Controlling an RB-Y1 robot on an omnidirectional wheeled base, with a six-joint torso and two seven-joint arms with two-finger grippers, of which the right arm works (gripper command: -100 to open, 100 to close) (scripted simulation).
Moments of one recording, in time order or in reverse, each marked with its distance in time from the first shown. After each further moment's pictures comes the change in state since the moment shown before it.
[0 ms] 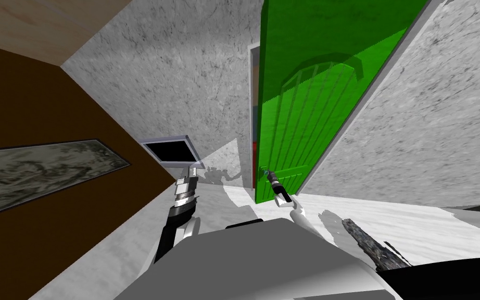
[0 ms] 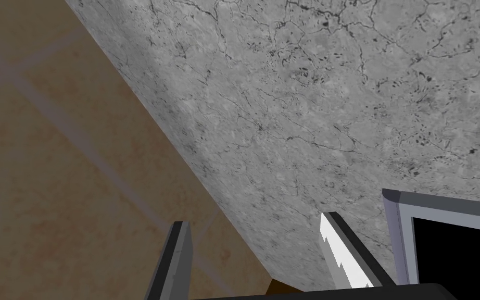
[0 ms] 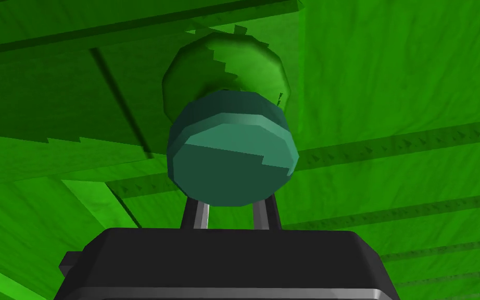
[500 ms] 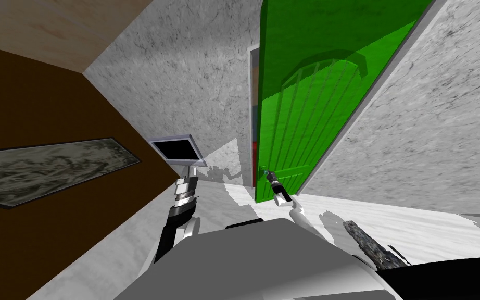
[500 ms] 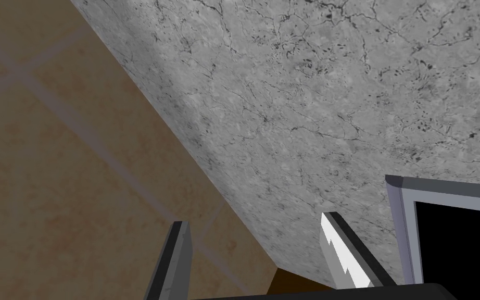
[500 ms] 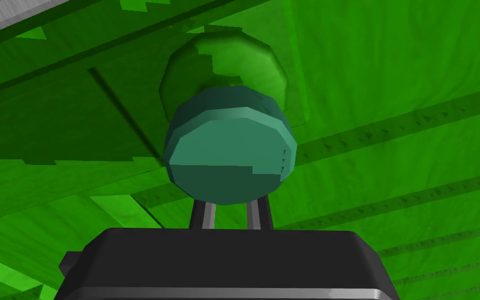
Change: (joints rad) arm -0.010 -0.012 0.022 0.007 -0.073 0.010 -0.107
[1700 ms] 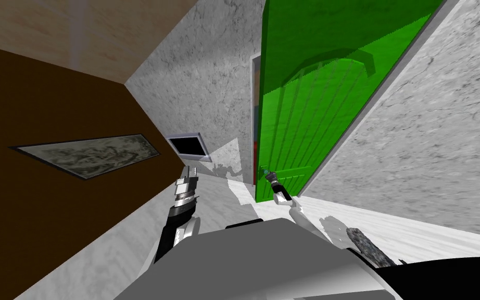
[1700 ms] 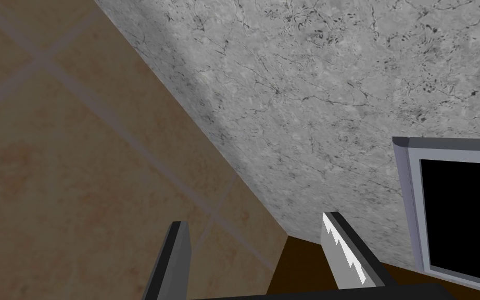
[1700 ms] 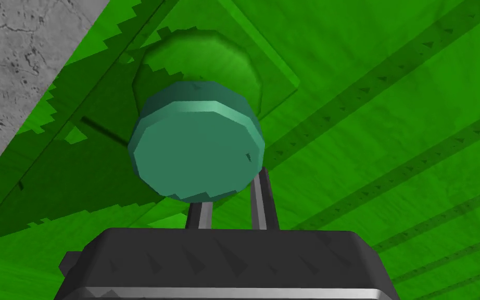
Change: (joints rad) arm -0.026 -0.036 0.056 0.039 -0.201 -0.003 -0.289
